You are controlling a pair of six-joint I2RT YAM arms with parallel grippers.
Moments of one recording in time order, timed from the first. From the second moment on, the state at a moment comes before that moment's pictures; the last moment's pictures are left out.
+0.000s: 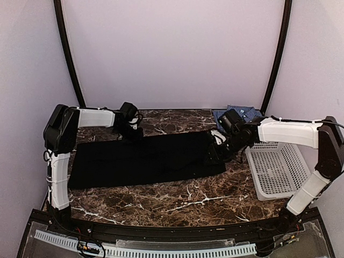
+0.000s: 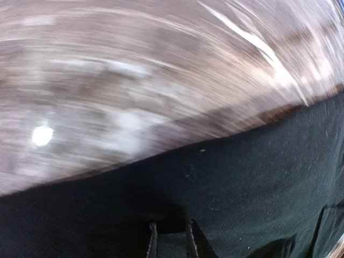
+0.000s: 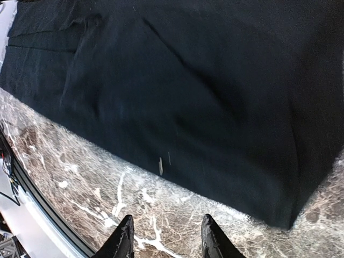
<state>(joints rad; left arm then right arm) -0.44 2.16 1.56 -0.51 0.16 -0.40 0.65 1.59 1.08 -0.61 -0.32 0.35</state>
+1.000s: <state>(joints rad) -0.26 1.64 1.29 -0.96 -0.27 -0.30 0.66 2.16 1.72 -0.49 -0.35 0.35</state>
